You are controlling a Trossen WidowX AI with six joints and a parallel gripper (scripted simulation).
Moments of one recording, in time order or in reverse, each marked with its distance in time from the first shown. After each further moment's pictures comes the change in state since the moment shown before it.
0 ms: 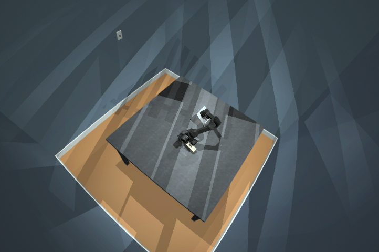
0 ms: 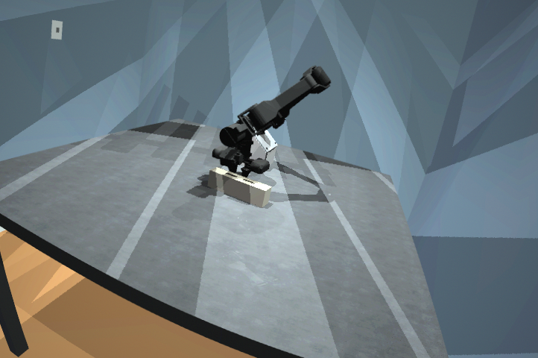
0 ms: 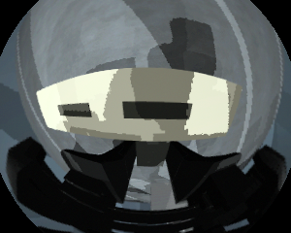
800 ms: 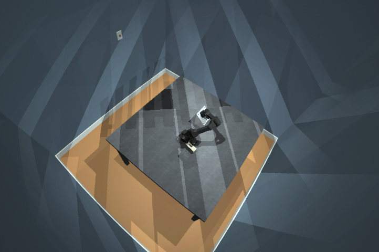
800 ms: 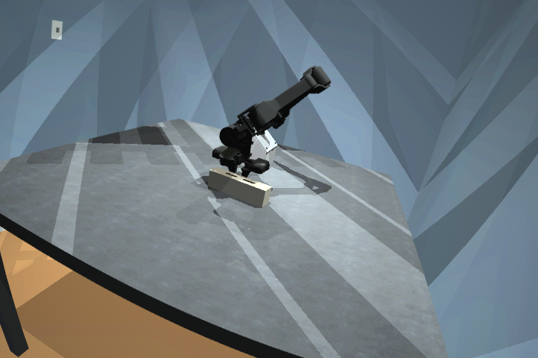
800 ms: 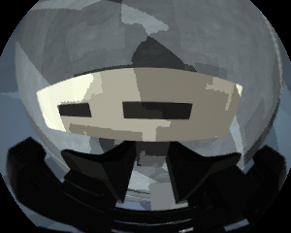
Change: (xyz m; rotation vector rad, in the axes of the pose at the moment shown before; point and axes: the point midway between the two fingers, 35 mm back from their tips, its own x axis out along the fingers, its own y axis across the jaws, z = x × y) arm 0.000 0.000 0.000 -0.001 0.000 0.000
